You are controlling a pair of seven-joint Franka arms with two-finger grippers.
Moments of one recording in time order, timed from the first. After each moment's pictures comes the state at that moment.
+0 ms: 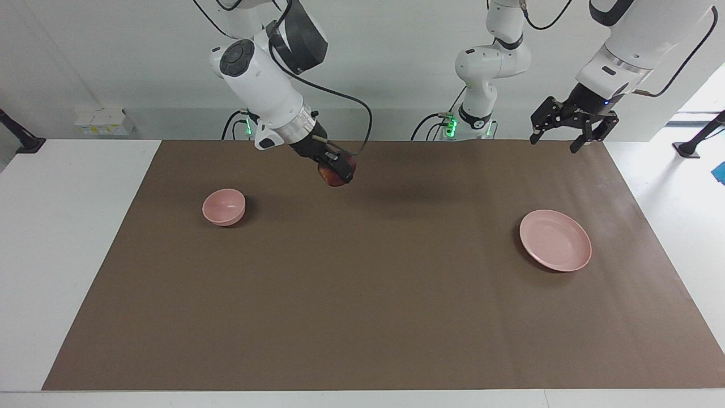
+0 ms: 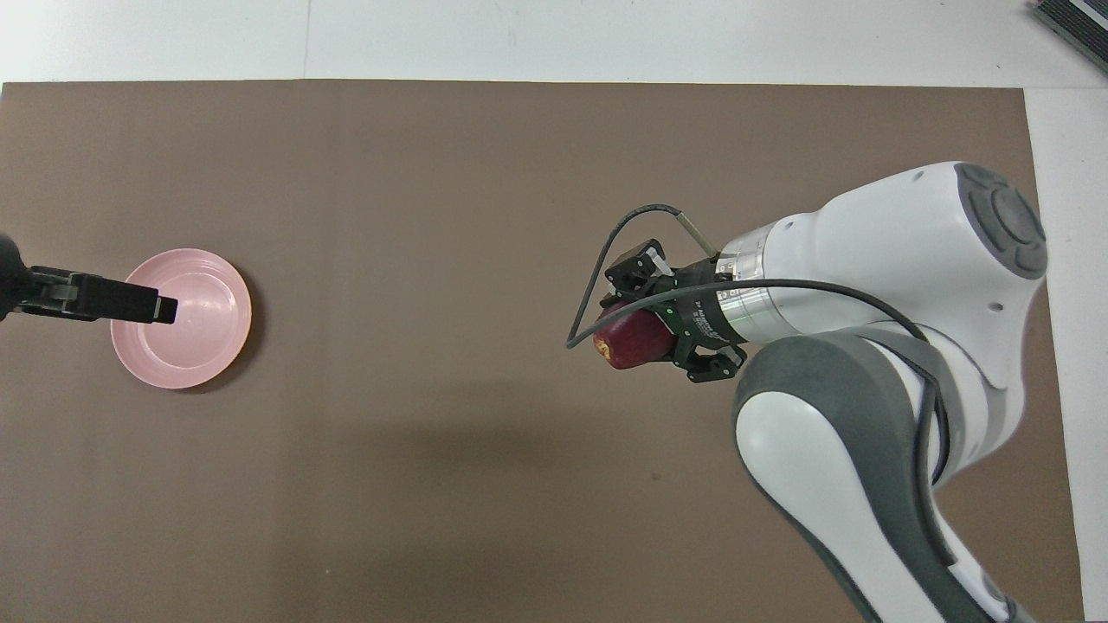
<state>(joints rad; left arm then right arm) 0.12 -0.09 -0.18 -1.58 -0.03 1.49 0.05 0.14 0.06 0.06 -1.80 0.27 1.82 0.50</state>
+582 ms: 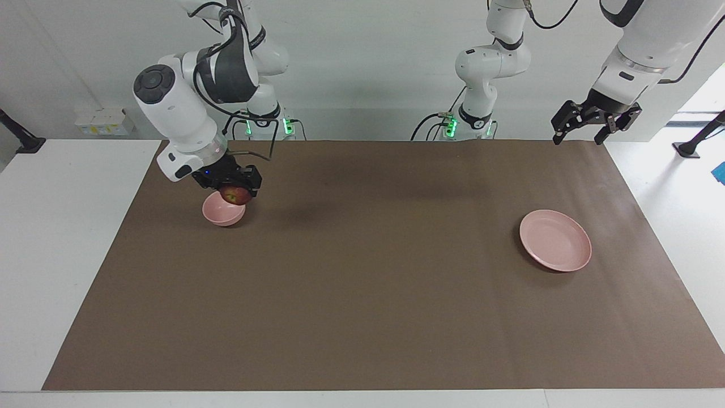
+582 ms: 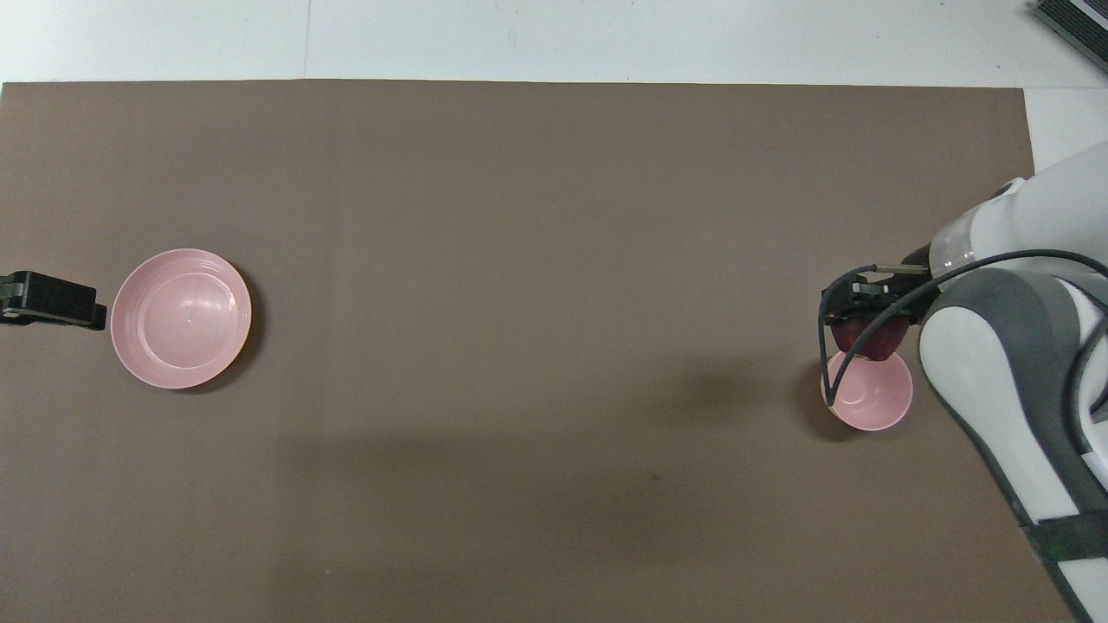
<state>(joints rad) 0.14 -0.07 -0.17 -1.59 -0.02 1.49 0.02 -0.05 0.04 0.06 -1.87 0.06 1.77 0.08</state>
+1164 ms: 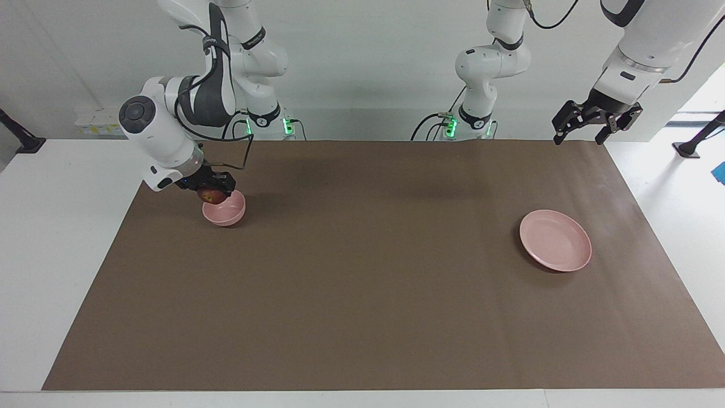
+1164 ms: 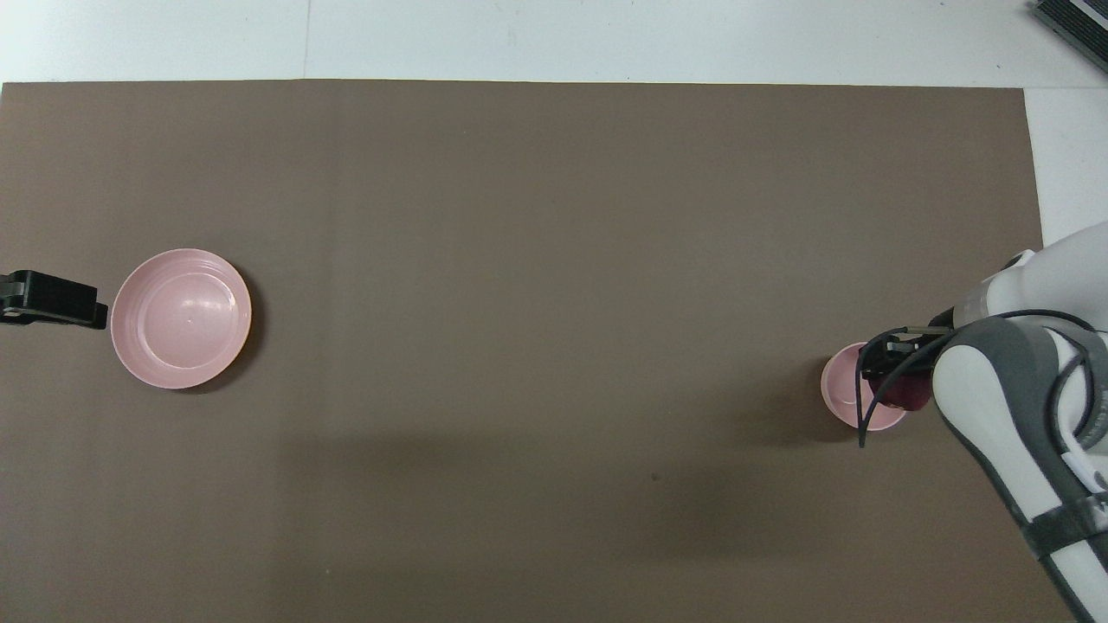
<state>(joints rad) 0.13 -0.07 -0.16 -1.59 -0.02 1.49 0.02 -0.14 0.01 0.06 -2.13 0.03 1.94 -0.03</state>
